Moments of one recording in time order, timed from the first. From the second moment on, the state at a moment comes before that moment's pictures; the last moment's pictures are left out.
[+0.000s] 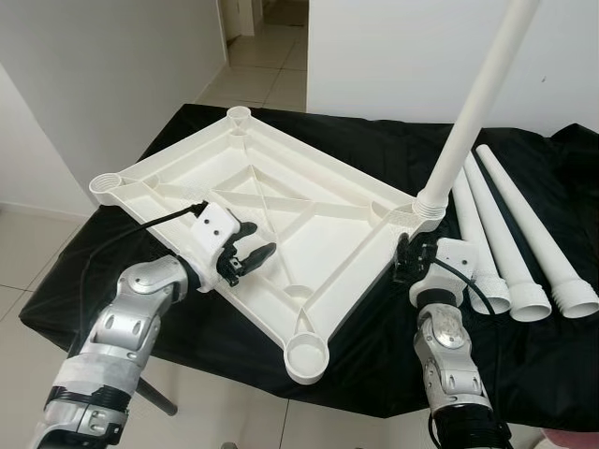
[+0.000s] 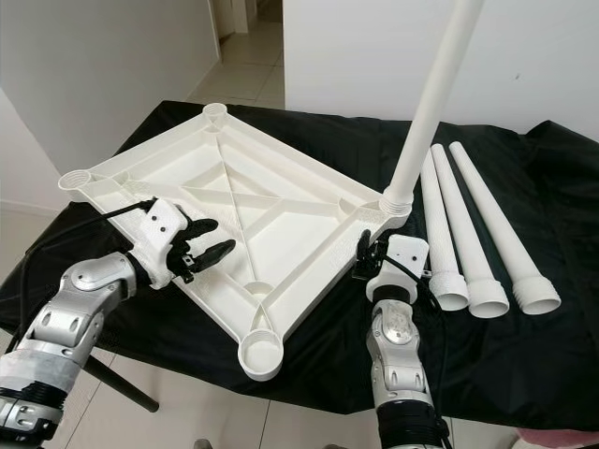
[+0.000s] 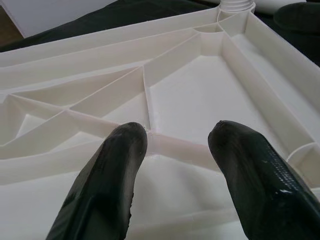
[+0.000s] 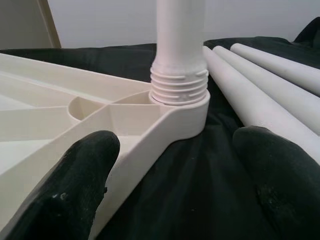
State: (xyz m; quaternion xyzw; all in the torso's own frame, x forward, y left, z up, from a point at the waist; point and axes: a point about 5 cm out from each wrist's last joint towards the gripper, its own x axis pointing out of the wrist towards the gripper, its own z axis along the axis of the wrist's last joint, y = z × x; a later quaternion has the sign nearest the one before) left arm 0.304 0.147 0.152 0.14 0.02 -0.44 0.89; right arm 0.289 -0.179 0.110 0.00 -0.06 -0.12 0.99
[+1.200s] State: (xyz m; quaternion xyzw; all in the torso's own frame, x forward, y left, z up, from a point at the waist) left arm 0.303 0.158 0.142 0.17 0.12 -0.60 0.77; right arm 0.287 -0.183 0.109 -0.02 -0.05 -0.11 0.99
